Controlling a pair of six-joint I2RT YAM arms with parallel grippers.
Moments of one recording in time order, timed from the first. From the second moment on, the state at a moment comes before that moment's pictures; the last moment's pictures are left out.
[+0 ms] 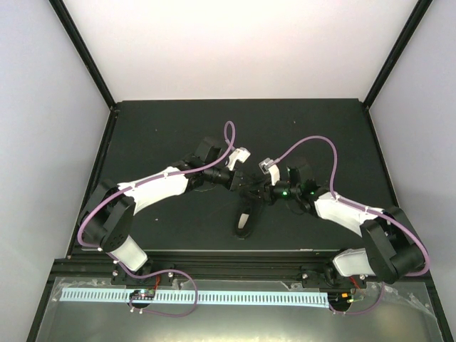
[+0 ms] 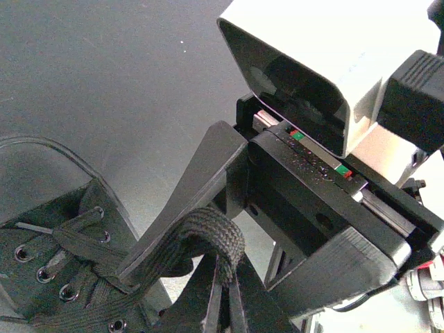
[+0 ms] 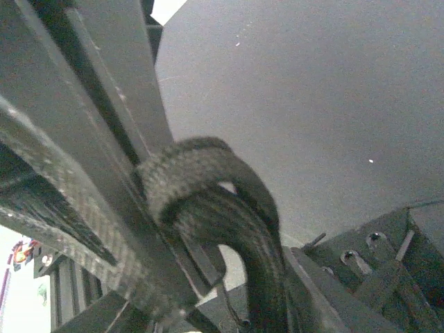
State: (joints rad) left arm -0.66 1.60 1.01 -0.06 0.75 -0.37; right arm 0.50 1.35 0.58 0.18 -0.71 0.21
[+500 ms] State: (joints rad) left arm -0.66 1.60 1.01 -0.06 0.75 -0.37; right arm 0.51 1.35 0.54 0.25 -0.68 0.24
